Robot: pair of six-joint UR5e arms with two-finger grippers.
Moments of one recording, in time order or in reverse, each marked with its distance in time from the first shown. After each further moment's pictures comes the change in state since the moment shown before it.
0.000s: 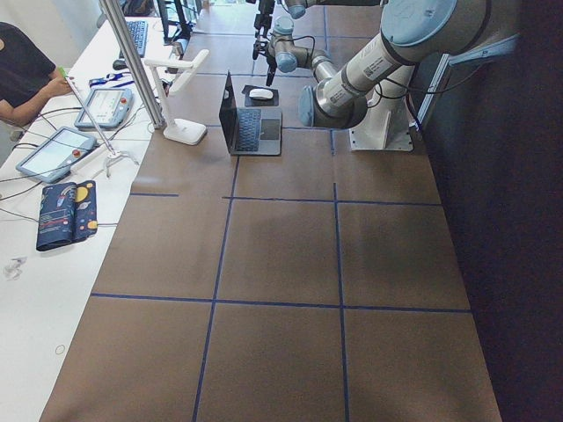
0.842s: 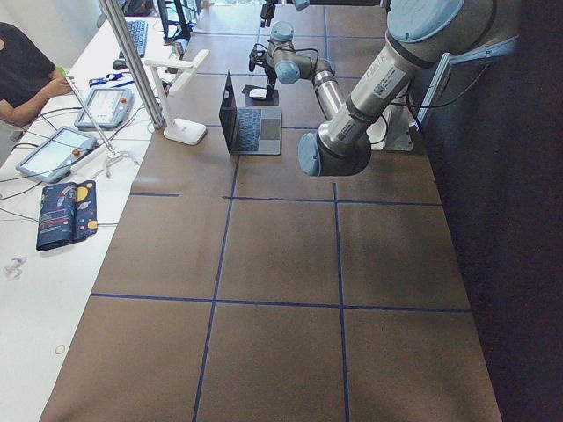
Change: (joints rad) left arm -0.162 0.486 -0.620 0.215 -0.184 0.044; right arm 0.109 -0.099 0.008 -0.031 0.042 -0.306
